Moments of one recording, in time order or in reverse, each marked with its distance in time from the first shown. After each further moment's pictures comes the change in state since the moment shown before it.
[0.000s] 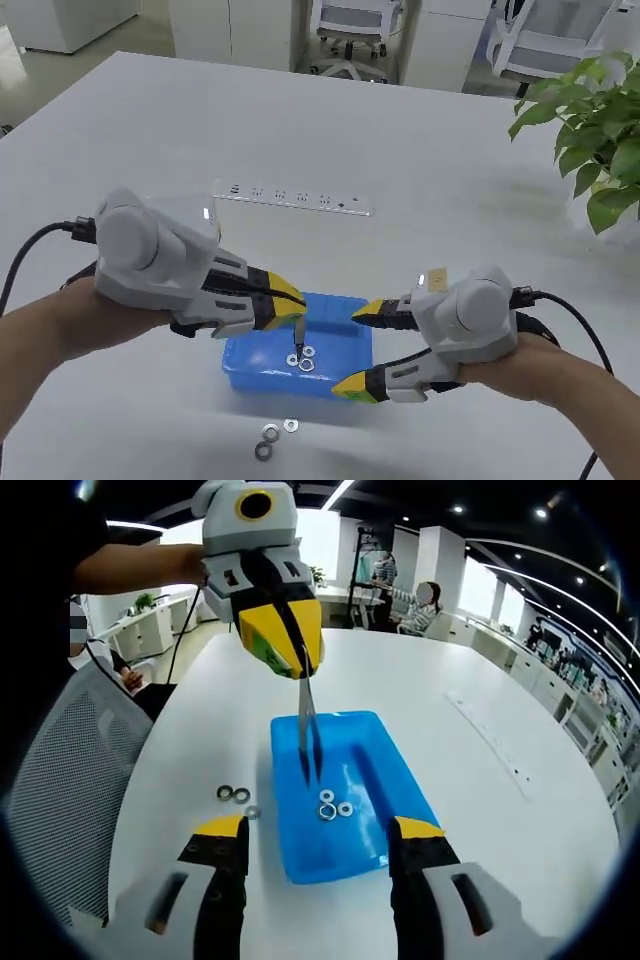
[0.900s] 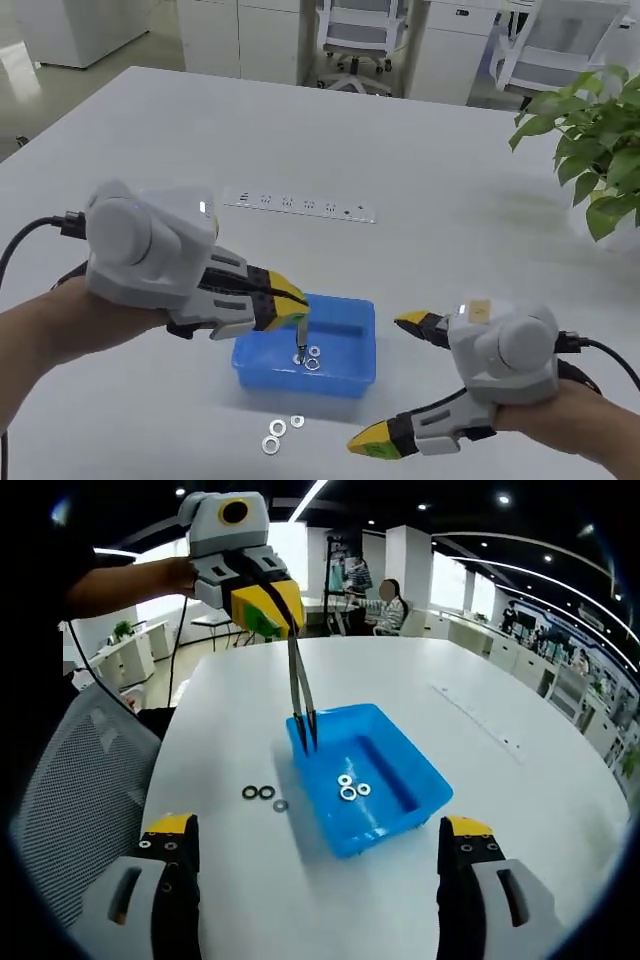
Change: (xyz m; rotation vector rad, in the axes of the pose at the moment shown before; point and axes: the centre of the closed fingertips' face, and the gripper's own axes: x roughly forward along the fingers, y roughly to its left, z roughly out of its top) left arm -0.021 -0.020 0.018 0.003 -0.010 0.020; right arm -0.022 0.028 -0.011 0.123 -0.051 -0.063
